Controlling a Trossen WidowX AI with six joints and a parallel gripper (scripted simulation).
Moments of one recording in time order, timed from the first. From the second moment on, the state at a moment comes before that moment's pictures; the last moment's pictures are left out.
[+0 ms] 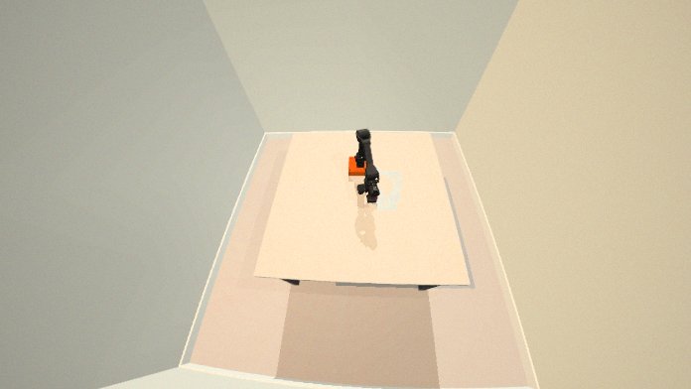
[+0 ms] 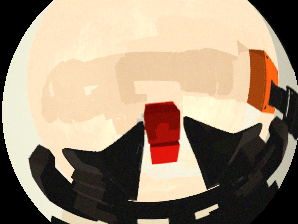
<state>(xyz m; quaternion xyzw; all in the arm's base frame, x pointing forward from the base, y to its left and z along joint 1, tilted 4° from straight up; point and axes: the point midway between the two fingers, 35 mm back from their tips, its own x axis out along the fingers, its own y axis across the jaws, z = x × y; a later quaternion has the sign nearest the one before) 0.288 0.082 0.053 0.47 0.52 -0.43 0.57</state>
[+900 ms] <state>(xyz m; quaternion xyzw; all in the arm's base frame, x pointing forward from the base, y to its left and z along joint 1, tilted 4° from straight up) 0.285 0.082 0.086 0.47 0.52 -0.43 0.57</state>
